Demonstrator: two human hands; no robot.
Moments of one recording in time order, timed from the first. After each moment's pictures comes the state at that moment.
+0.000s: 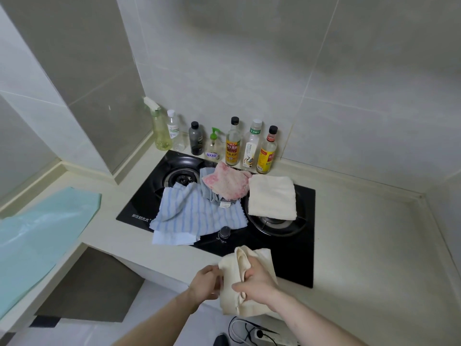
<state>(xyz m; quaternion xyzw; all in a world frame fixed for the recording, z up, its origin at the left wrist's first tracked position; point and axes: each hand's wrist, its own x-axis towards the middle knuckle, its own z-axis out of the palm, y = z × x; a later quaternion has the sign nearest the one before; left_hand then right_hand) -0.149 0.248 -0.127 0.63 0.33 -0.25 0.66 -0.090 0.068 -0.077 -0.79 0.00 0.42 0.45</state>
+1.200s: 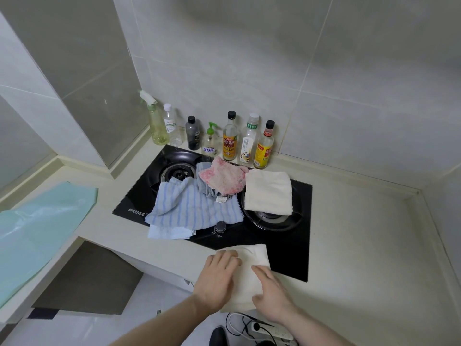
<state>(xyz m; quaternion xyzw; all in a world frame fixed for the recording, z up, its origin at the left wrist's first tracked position) -0.150 0.207 -0.132 0.98 -0.08 0.01 0.20 -0.106 0.002 -0.123 -0.90 -0.16 0.33 0.23</state>
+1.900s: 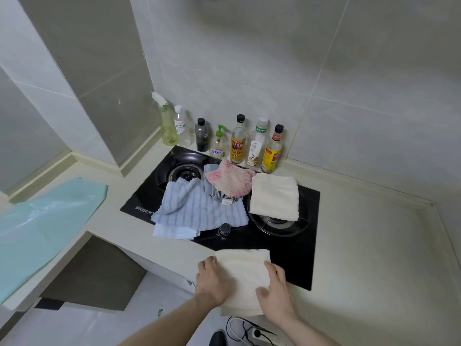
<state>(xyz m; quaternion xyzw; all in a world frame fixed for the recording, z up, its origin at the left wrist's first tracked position) -0.145 0.202 -0.131 0.84 0.31 -0.18 0.40 -0.103 0.006 -0.125 -0.92 -0.07 0.26 0.28</state>
